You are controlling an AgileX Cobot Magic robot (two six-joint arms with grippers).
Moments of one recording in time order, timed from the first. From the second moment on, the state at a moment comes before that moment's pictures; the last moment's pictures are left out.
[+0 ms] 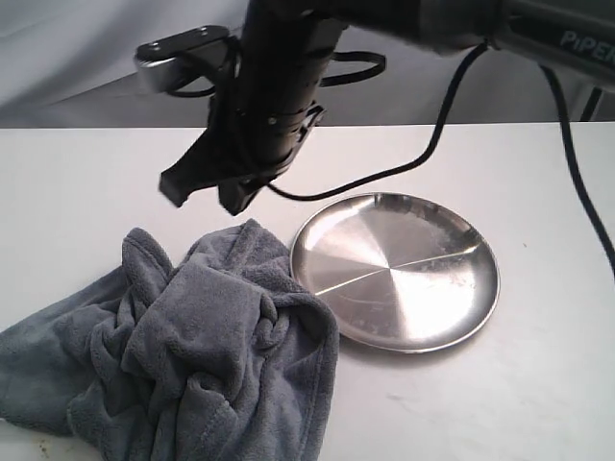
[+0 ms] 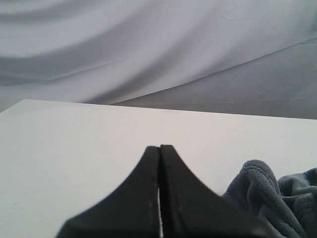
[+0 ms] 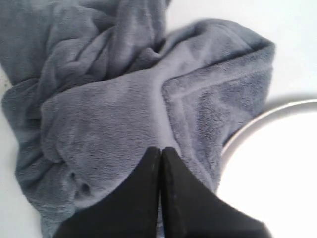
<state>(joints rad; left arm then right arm) 0.05 0.00 0.00 0.22 0.19 -0.25 0.74 2.03 -1.94 0.16 1.22 -0.16</state>
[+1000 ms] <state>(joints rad) 0.05 0.00 0.00 0.22 0.19 -0.25 0.69 2.02 -1.59 0.08 1.08 -0.21</state>
